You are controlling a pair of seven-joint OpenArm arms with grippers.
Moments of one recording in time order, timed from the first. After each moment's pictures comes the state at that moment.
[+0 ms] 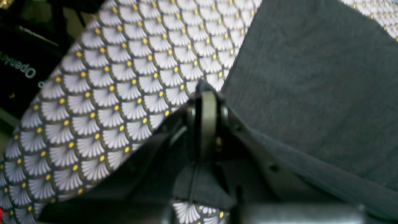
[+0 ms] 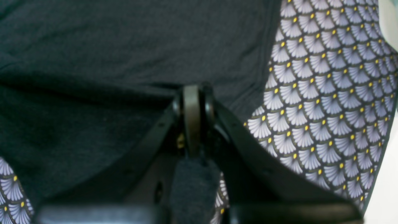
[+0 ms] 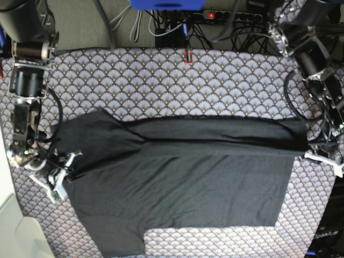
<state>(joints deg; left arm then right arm) -16.9 -14.1 -34.7 75.1 -10.2 -14.4 43.6 23.8 19.4 9.2 65.1 2.5 40.1 -36.5</state>
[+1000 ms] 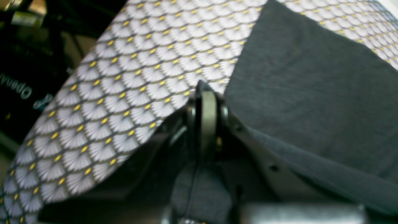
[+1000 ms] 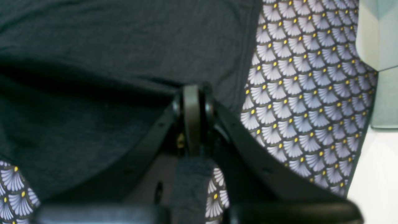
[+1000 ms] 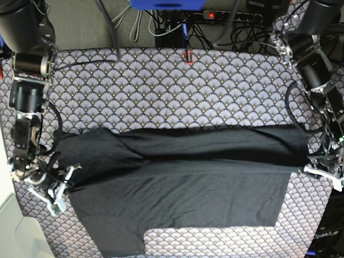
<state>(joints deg) -21.8 -15.7 -31.6 70.0 -10.1 -14.2 39.0 30.2 18.6 9.1 59.6 -3.5 40.1 -33.9</state>
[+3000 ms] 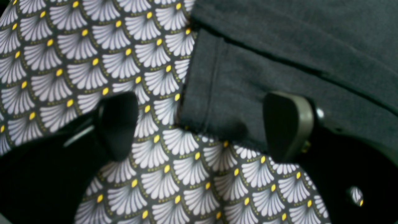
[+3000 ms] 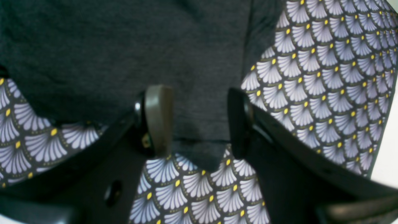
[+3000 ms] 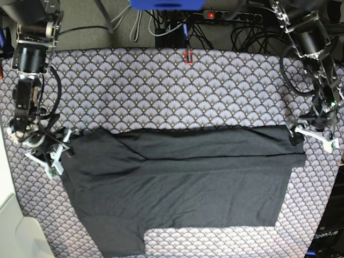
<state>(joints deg) -7.4 -16.7 -29.8 70.9 -18.9 -14.4 38.6 13.9 18.6 13.4 72.2 -3.3 40.1 -35.4</state>
